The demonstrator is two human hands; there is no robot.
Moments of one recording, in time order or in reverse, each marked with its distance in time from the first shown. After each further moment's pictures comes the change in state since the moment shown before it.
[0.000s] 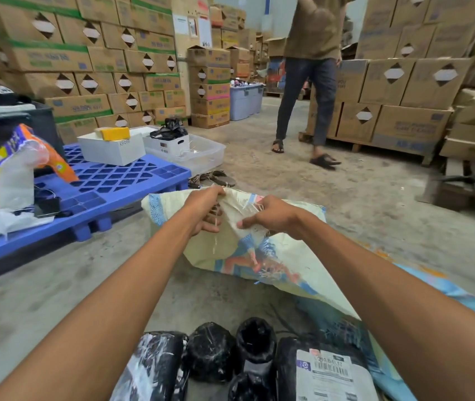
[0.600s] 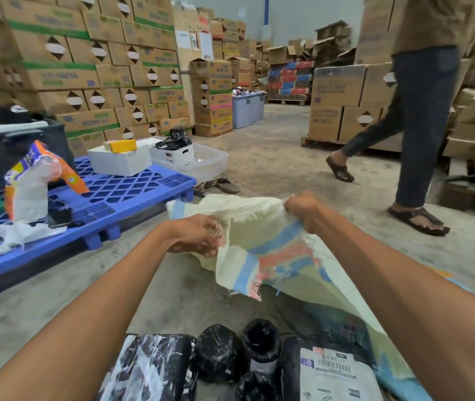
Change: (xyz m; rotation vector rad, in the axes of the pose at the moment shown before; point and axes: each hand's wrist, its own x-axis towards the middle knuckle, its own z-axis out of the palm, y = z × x) left_hand -0.018 -0.025 -0.040 0.377 -0.525 0.029; right_hand 0.007 0.023 -0.038 0.246 0.409 0.199
